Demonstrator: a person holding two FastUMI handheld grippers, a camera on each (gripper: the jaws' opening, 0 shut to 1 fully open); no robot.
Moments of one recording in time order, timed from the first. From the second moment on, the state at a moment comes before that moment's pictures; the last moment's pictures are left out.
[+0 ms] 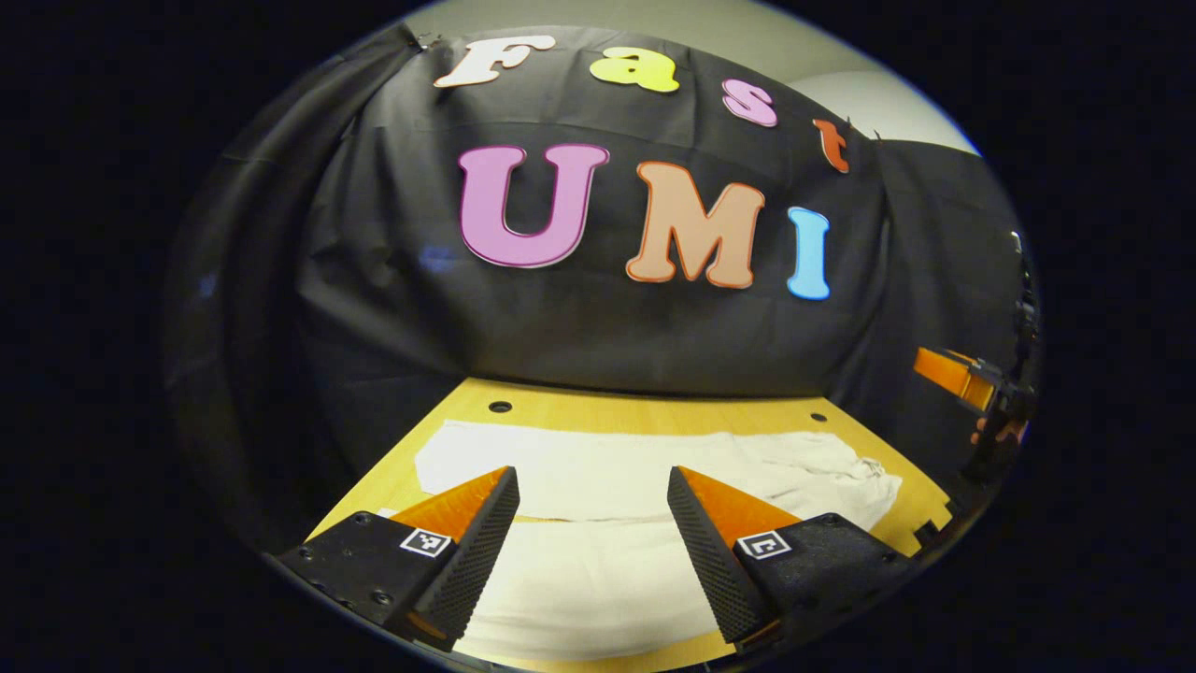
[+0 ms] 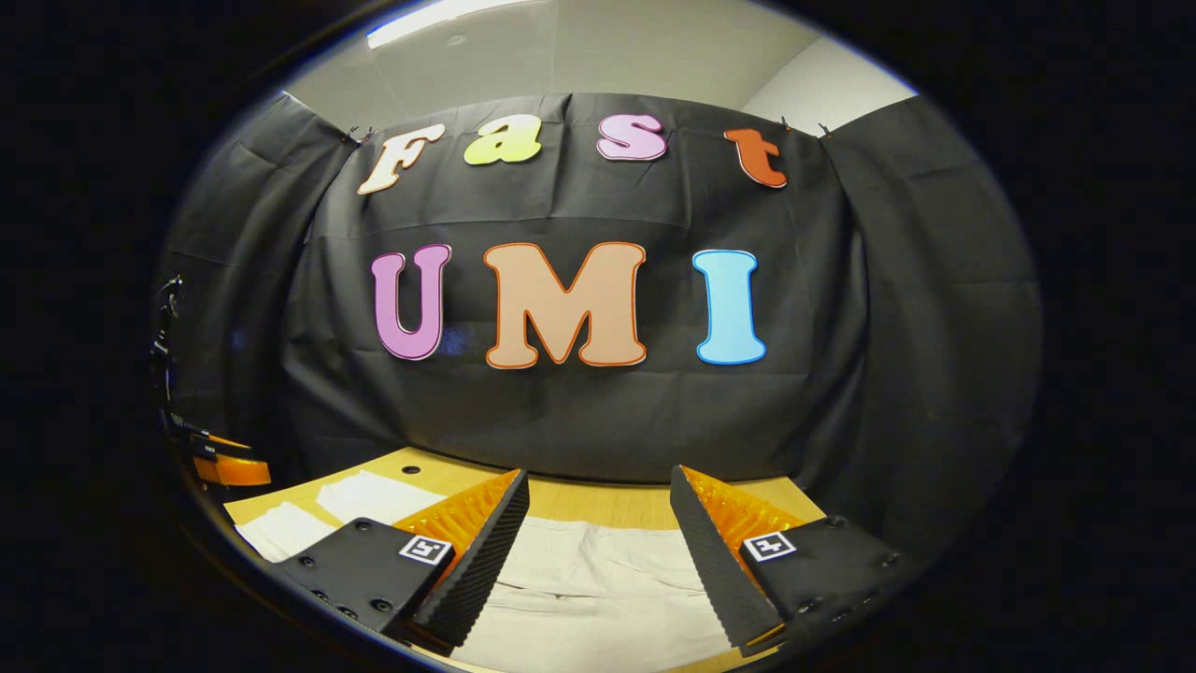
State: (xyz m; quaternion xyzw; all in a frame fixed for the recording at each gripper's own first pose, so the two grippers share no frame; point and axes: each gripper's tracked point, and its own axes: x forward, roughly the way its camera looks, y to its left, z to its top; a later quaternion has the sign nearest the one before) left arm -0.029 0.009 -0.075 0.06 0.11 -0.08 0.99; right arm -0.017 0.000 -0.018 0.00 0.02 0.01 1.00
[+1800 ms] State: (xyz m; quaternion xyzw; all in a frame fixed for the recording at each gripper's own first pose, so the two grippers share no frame) left arm -0.138 0.159 -0.293 0.40 0.59 -0.32 0.62; right arm -0.022 -0.039 -0.075 -0.05 0.09 -0.01 0.99
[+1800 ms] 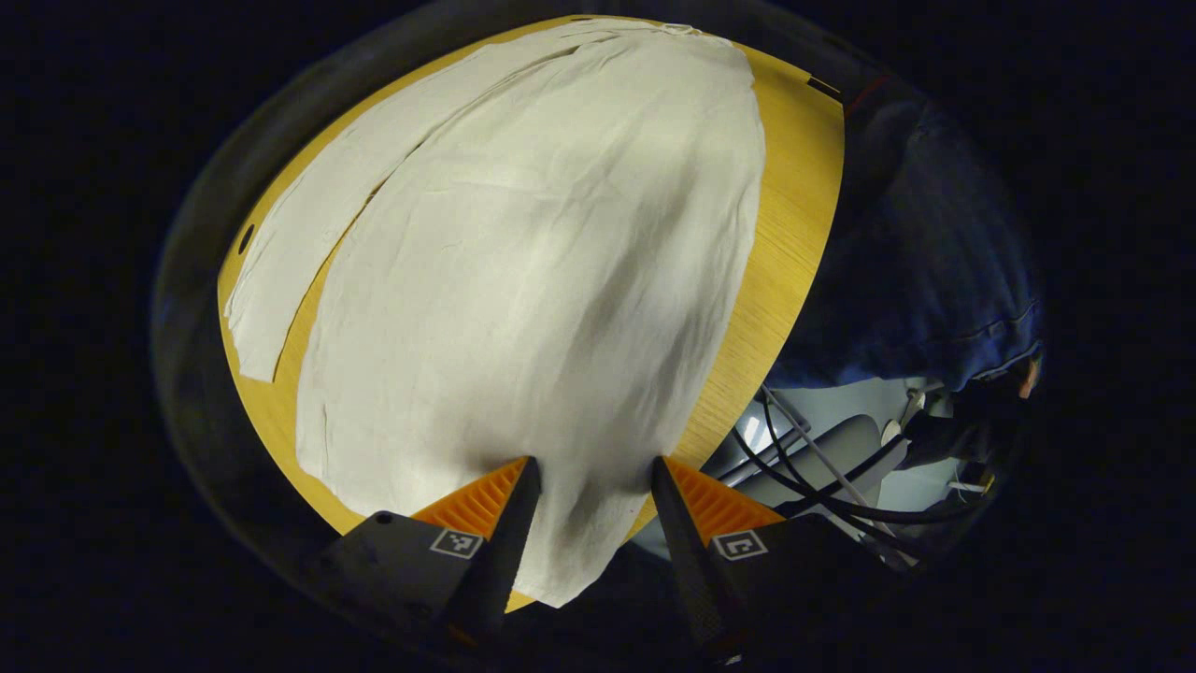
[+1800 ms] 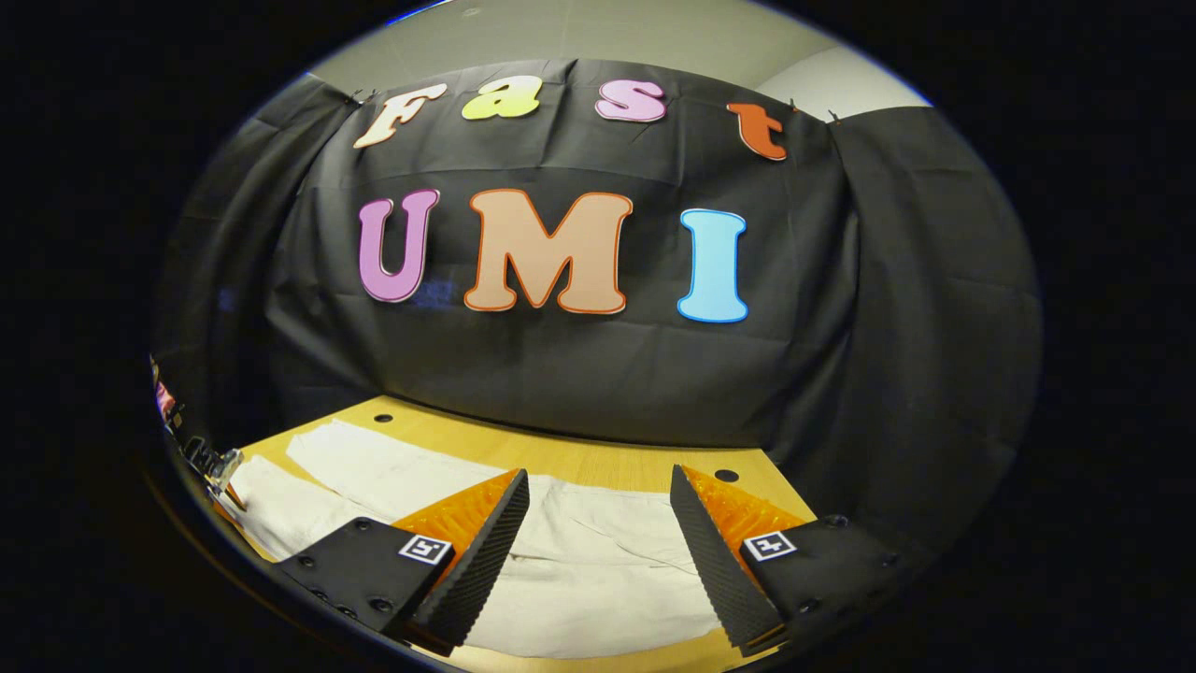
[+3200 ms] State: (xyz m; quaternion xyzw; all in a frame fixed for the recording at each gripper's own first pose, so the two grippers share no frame) left arm -0.115 0.168 -0.295 0.41 0.62 -0.31 0.59; right arm -0.096 -0.067 -0.335 -0.39 0.46 0.40 0.69
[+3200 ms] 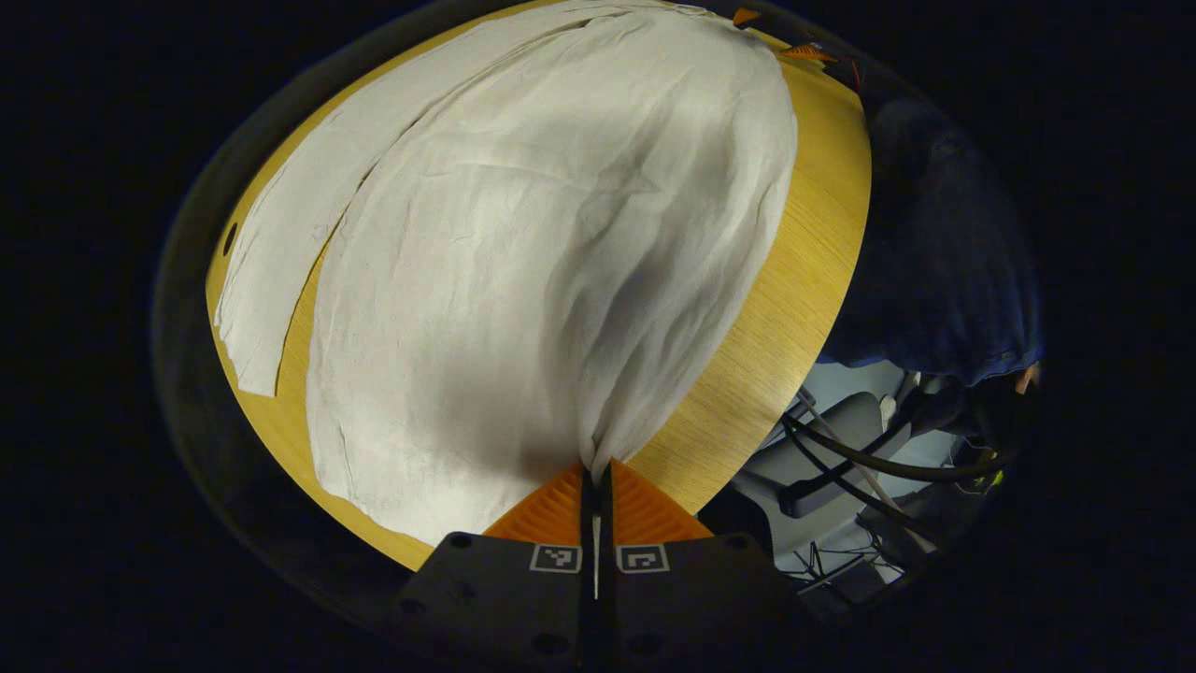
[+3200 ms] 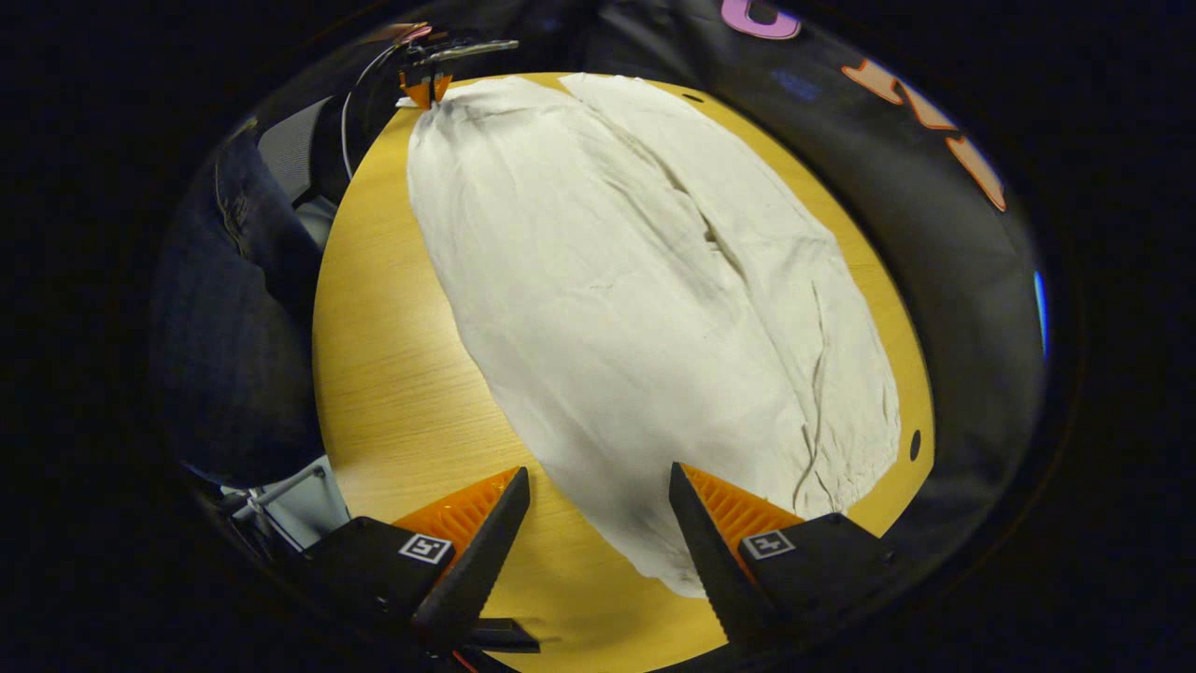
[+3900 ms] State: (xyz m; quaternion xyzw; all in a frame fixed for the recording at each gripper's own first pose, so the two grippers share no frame) left arm -0.113 0.169 -0.296 0.41 0.63 -0.32 0.58; right arm -0.097 -0.067 -0.351 -0.38 0.53 0.40 0.65
